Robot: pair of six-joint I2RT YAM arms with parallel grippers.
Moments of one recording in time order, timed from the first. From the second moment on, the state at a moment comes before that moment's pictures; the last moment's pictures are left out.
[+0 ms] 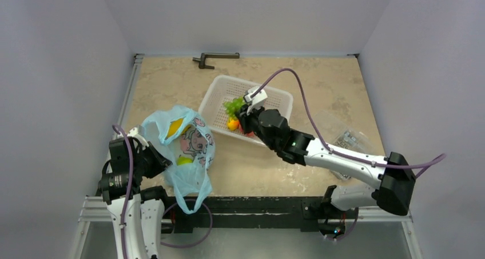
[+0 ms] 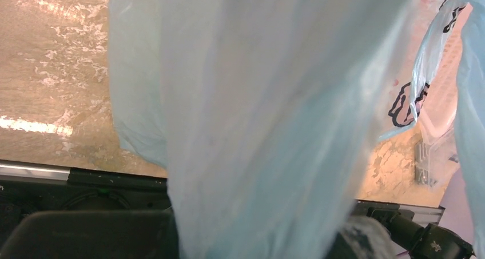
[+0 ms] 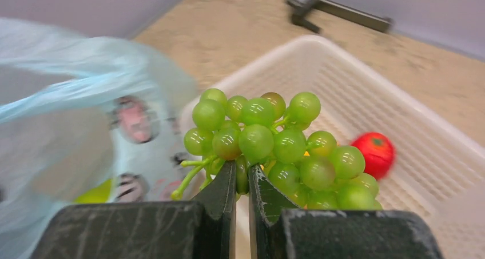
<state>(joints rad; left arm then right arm) 0.26 0.47 0.80 -1.24 0.34 -0.41 1.08 1.28 0.95 0.17 0.37 0.16</state>
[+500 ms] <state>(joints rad) 0.26 0.46 0.80 -1.24 0.35 -0.41 0.90 1.56 1.18 -0.28 0.57 0.16</state>
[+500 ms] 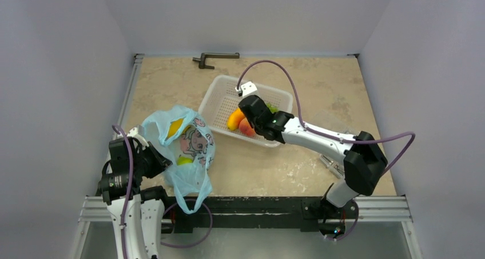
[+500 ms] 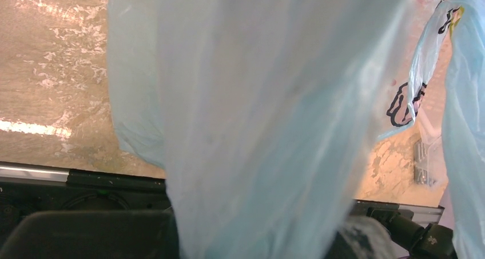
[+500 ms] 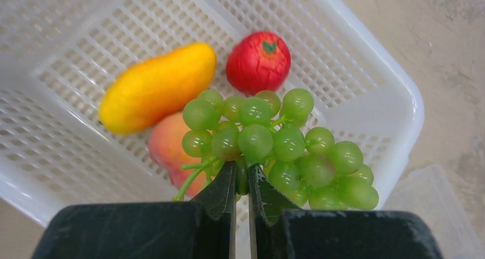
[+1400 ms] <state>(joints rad) 0.26 0.46 0.80 -1.24 0.35 -0.41 0.92 1.86 1.35 -0.70 0.73 0.03</state>
